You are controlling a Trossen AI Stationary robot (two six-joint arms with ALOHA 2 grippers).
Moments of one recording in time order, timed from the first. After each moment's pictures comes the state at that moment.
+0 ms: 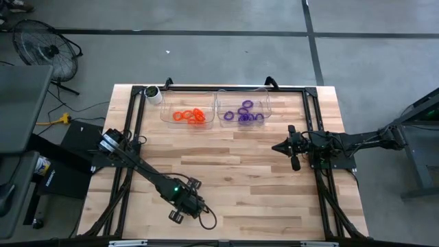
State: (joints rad) left arm -0.60 1.93 1.21 -0.61 -0.04 -0.14; right arm 0.09 0.25 0.05 -0.04 0.10 0.23
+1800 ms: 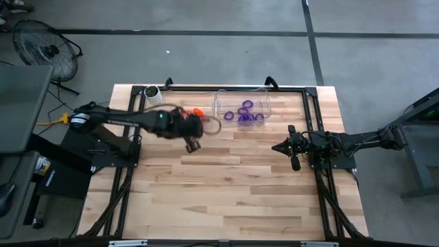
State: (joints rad) left arm -0.02 1.46 1.26 -0.97 -0.45 -0.36; right arm 0.09 0.25 0.05 -0.04 0.10 0.23
